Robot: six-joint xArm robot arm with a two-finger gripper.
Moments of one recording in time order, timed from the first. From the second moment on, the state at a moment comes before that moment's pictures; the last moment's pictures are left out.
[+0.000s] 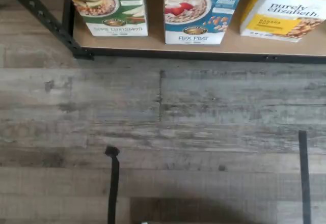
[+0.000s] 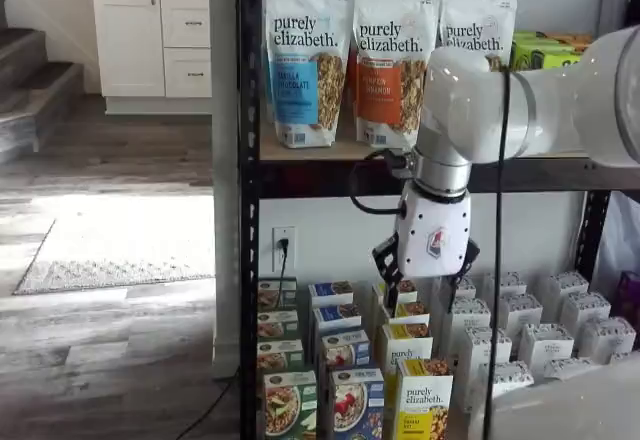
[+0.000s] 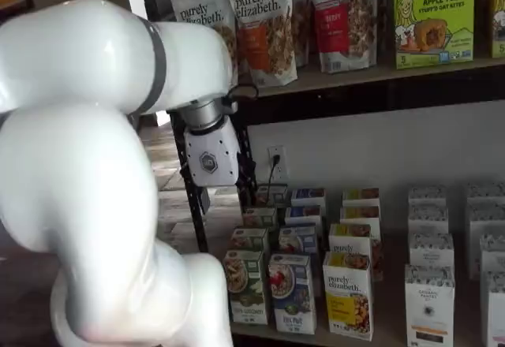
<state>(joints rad) 0.18 -0.79 -0.45 0.00 1.14 0.19</state>
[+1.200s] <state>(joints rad) 0.16 -0.17 -0.54 0.07 0.64 0.11</state>
